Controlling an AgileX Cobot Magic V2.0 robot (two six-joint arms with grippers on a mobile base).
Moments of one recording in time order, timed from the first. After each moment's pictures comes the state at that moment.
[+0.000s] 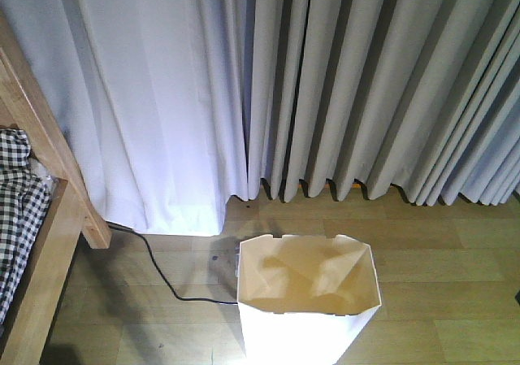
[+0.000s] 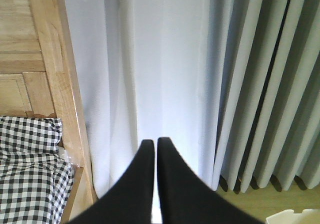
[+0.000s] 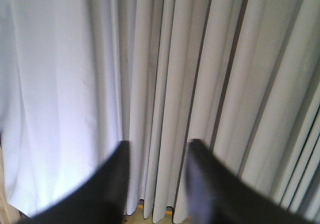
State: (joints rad) left arm 0.00 -0.01 0.03 -0.02 0.27 -0.02; right arm 0.00 0.22 -0.33 0.47 0.40 -0.54
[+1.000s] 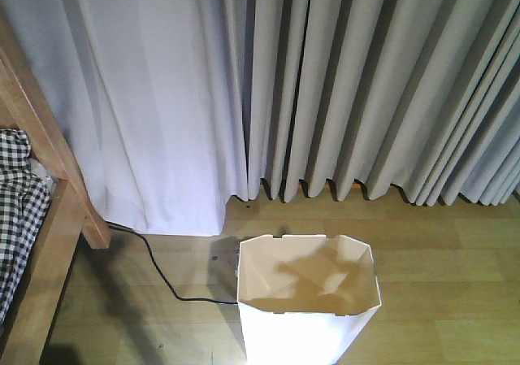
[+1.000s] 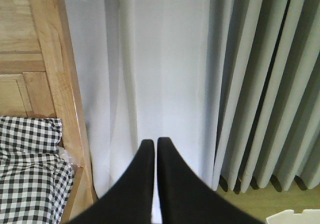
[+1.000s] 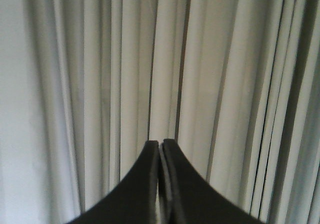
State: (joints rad) left arm 0.00 -0.01 0.03 -0.02 0.27 -0.02; right arm 0.00 0.00 -0.06 -0.02 0.11 -0.04
